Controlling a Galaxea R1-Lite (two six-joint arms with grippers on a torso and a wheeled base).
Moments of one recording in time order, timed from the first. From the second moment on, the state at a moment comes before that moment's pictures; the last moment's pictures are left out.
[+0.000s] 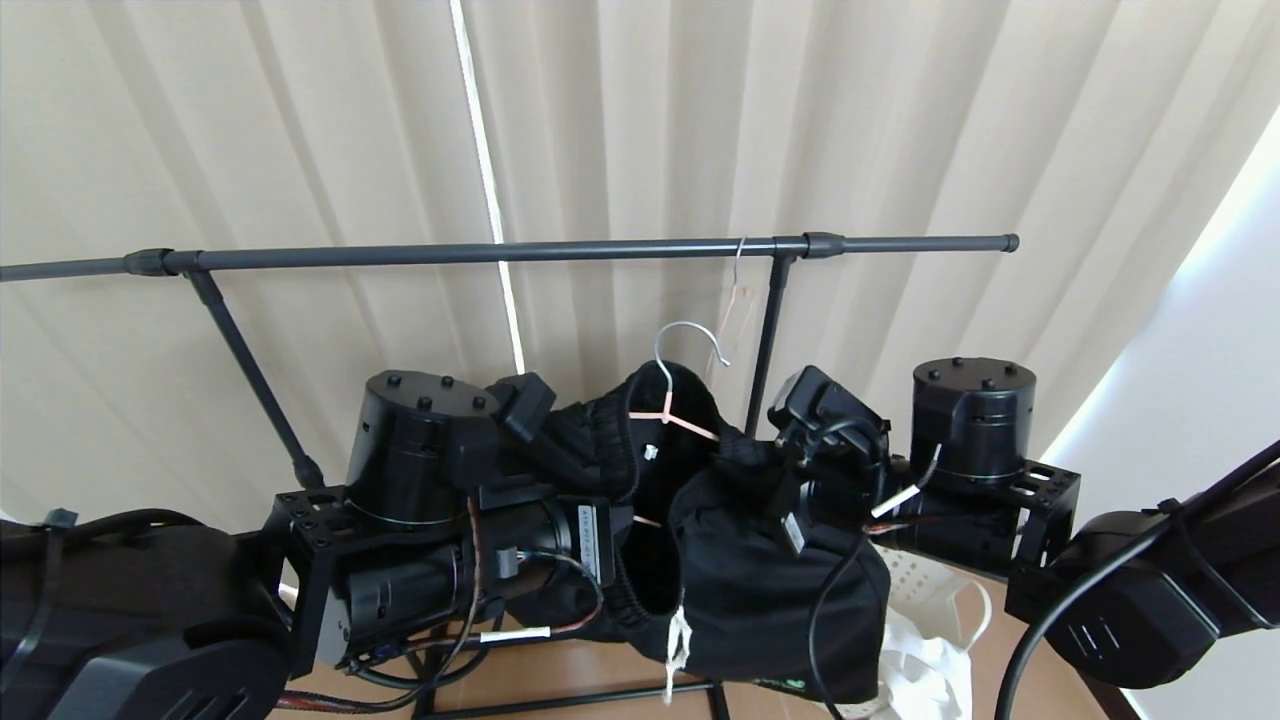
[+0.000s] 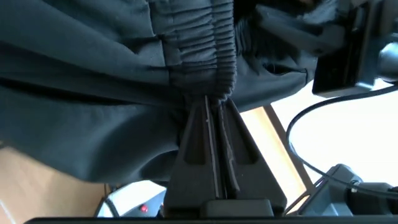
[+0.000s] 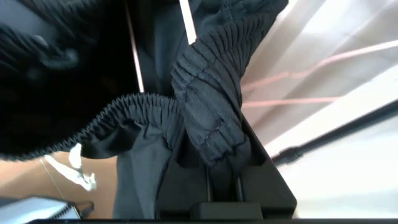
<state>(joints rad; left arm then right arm) -0.71 1.71 -0.74 -0.50 -0.05 -0.46 0.58 1.88 -0.74 -0.87 0.23 -0.34</state>
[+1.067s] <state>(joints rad) -0.71 1.78 -0.65 -0.80 0.00 -0.46 0.65 1.84 -0.69 -0.98 0.23 -0.31</state>
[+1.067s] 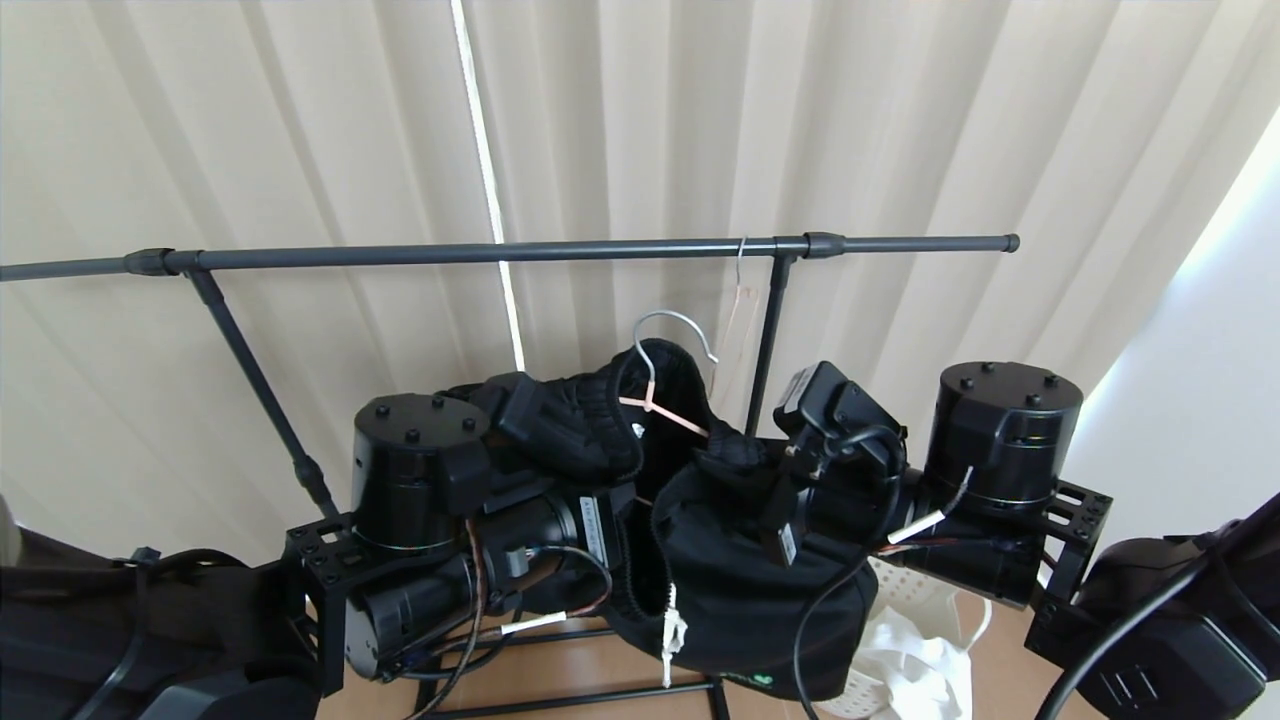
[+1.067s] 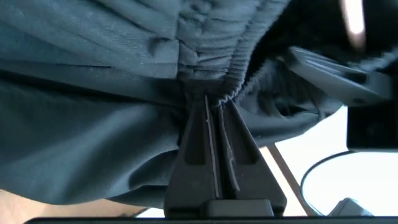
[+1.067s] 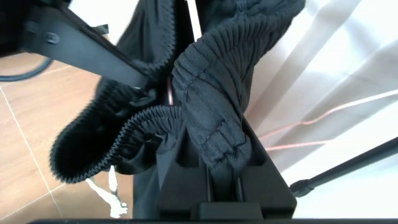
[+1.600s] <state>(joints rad) -0.71 1.79 -0.65 -0.80 0.01 -0.46 0.67 1.83 -0.66 -1.03 0.23 -0.31</state>
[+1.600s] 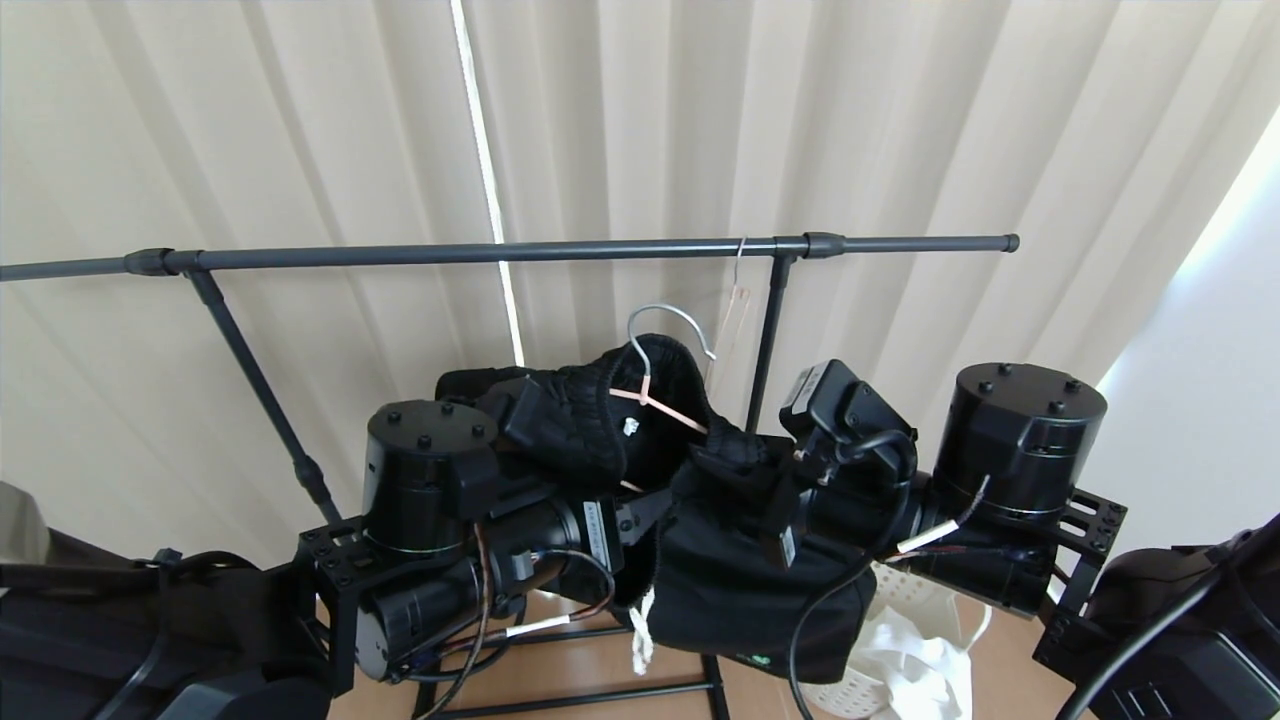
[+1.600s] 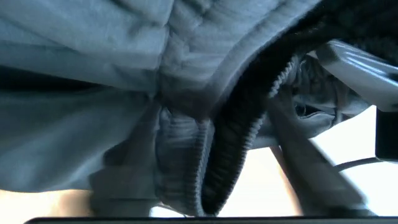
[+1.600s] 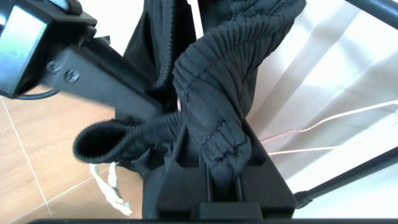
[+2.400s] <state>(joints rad) -0.71 1.76 -0.48 -1.04 0.00 -0.22 0.65 1.84 -0.68 -1.03 0.23 -0.29</state>
